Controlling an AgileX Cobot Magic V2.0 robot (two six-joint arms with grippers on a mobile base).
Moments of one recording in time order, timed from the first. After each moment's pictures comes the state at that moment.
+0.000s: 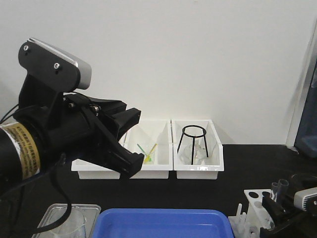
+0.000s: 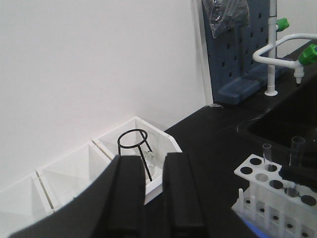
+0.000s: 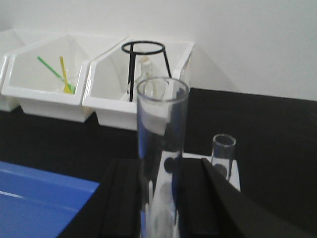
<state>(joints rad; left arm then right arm) -0.73 1.22 -1.17 0.81 0.24 -0.65 -0.05 1.53 -0.41 -0.42 -0.84 0.21</state>
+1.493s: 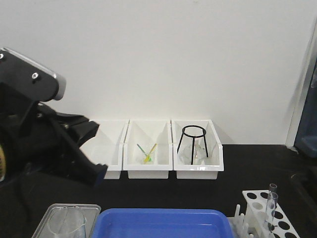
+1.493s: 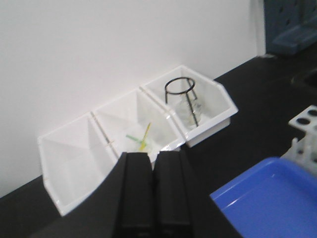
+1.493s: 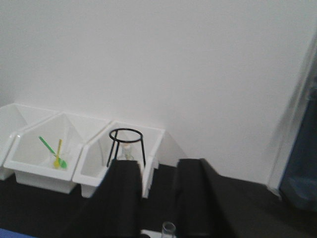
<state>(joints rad) -0.73 1.13 -1.14 0.78 0.56 -0.55 -0.05 0.82 -0.41 -0.56 -0.37 0.39</state>
